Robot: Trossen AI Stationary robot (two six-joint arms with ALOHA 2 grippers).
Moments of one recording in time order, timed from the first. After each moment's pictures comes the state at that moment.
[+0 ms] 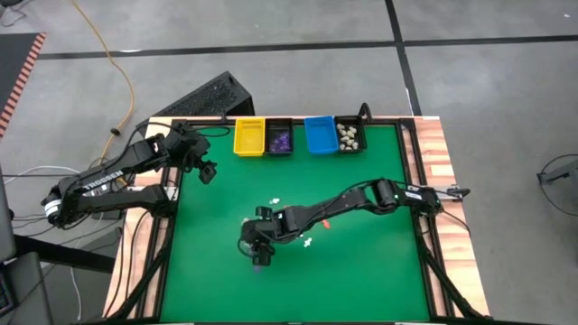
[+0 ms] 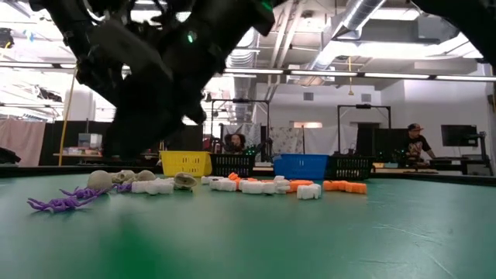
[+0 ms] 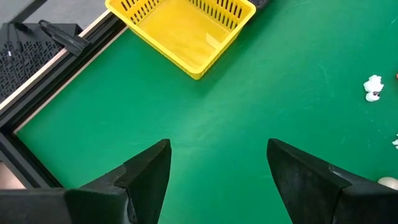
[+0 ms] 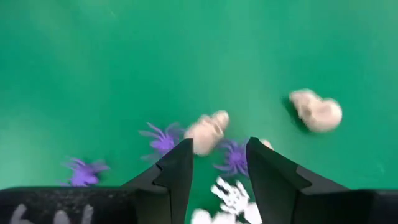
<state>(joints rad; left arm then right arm) 0.56 0.79 0.75 -0.80 -0.12 -0.12 0.23 2.34 1.97 -0.48 0.10 0.21</state>
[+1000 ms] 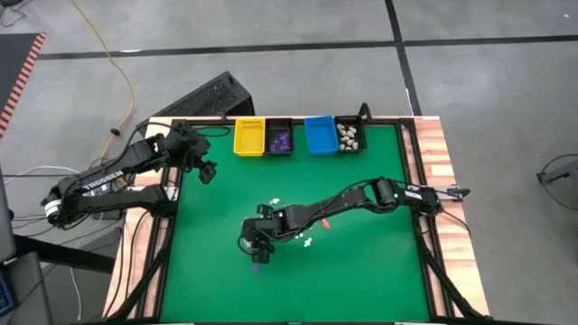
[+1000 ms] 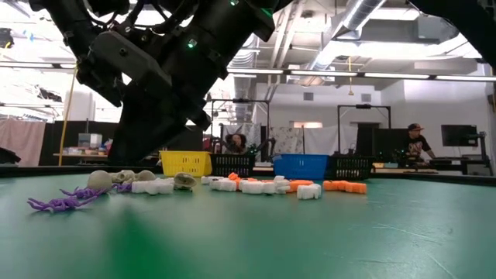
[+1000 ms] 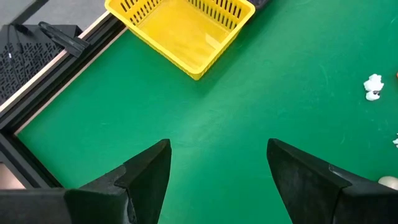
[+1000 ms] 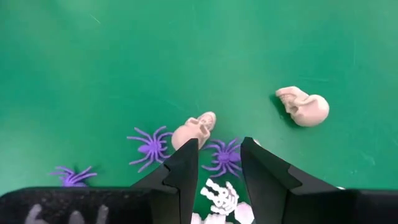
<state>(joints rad) 0.56 0.79 0.75 -0.80 -0.12 -0.11 0.22 2.34 1.96 -0.46 0.12 0.25</state>
